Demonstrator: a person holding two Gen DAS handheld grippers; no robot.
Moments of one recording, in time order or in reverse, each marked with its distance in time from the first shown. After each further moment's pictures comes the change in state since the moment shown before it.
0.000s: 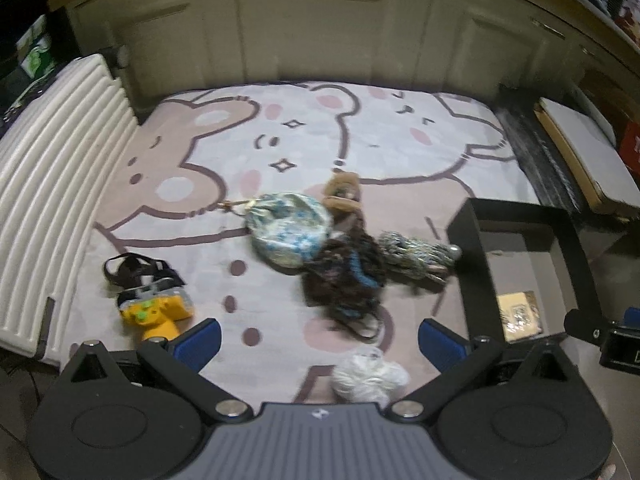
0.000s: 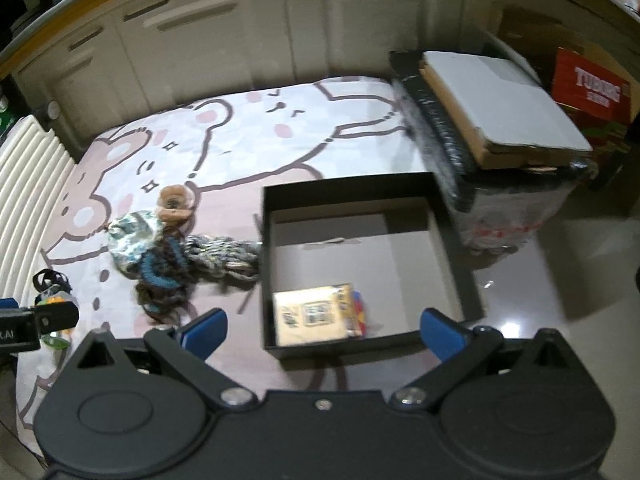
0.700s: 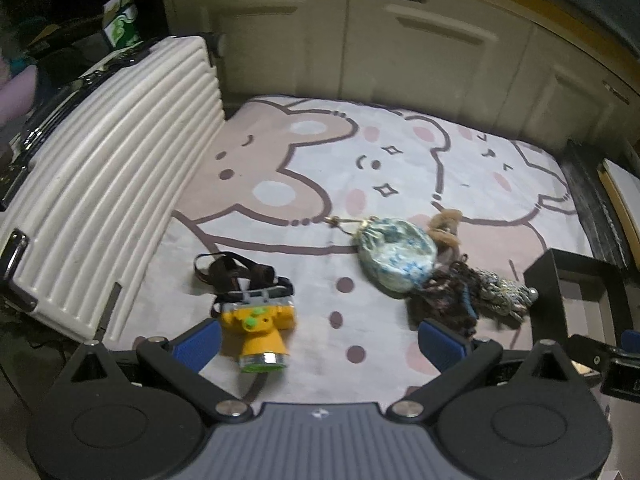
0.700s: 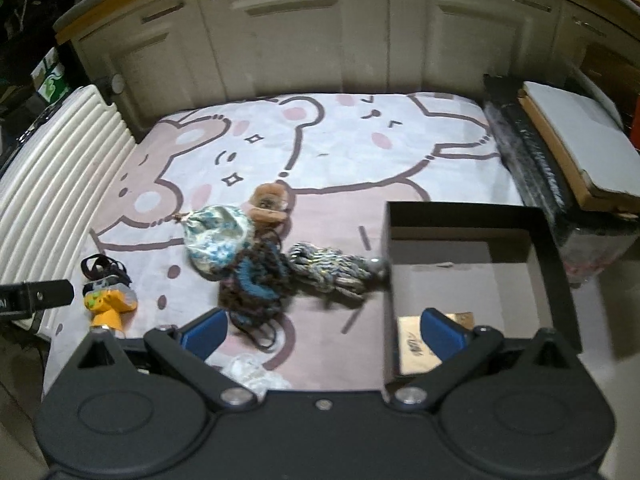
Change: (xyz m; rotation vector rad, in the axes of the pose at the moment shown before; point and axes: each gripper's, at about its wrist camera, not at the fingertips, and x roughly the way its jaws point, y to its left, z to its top) left arm -0.013 0.099 0.000 -0.122 -0.058 0.070; right arm 0.012 0.084 0.007 -0.133 -0.027 0.142
